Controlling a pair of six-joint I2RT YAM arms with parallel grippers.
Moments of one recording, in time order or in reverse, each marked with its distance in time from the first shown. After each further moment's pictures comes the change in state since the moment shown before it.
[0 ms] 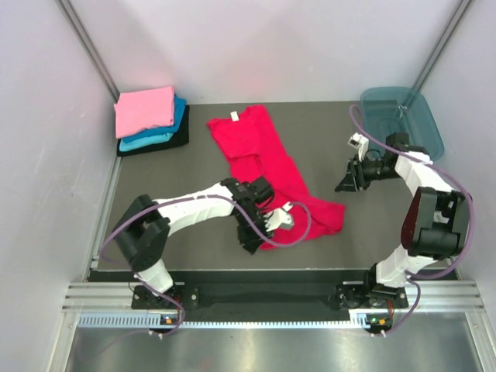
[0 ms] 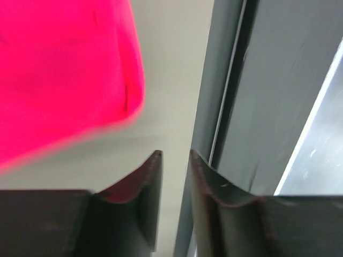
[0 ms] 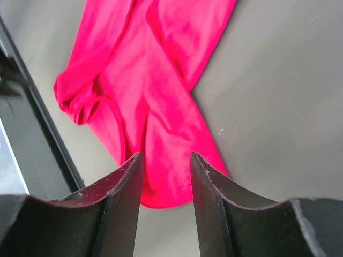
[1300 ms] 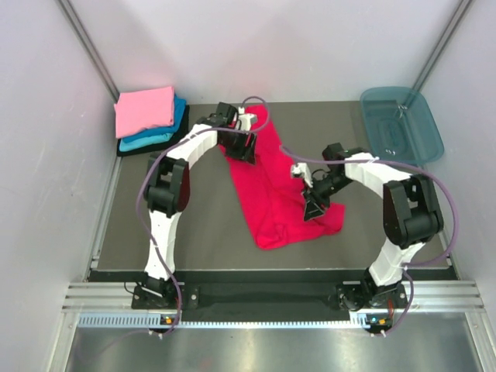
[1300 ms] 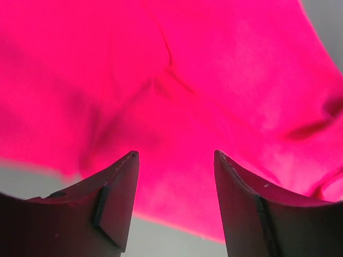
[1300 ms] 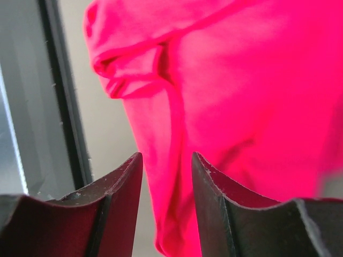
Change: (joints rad) left arm 0.547 0.514 0.667 0.185 -0.053 -0.407; right arm 0.443 0.098 -0.019 -0.081 0.129 -0.229
